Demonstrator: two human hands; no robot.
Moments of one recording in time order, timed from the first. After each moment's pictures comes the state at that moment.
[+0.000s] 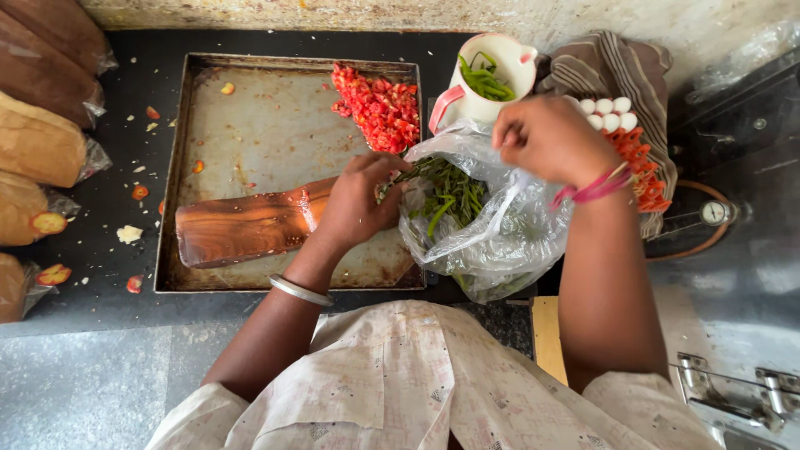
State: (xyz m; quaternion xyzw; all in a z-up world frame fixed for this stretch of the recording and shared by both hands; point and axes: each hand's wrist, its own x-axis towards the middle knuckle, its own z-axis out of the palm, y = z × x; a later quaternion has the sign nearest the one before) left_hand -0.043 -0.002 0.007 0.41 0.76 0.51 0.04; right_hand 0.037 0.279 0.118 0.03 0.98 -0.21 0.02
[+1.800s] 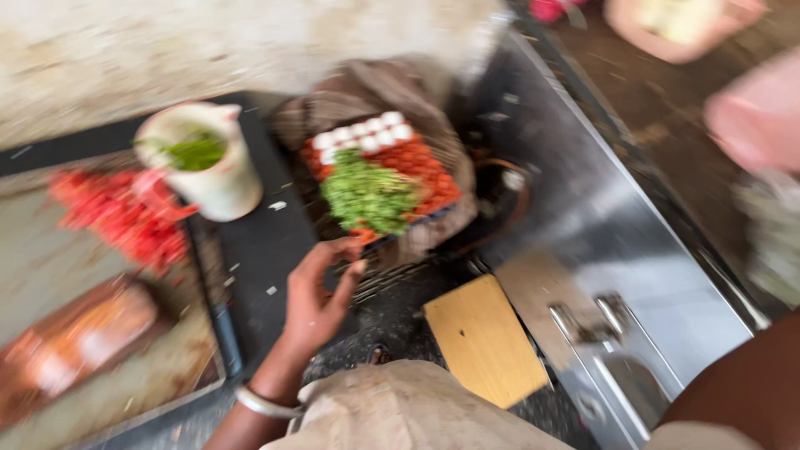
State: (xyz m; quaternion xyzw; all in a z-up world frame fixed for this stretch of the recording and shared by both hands) left_hand 0.134 0.206 0.021 0.41 0.63 0.65 0.12; right_hand 0.495 0.540 -0.062 0.67 0.59 -0.14 -0.43
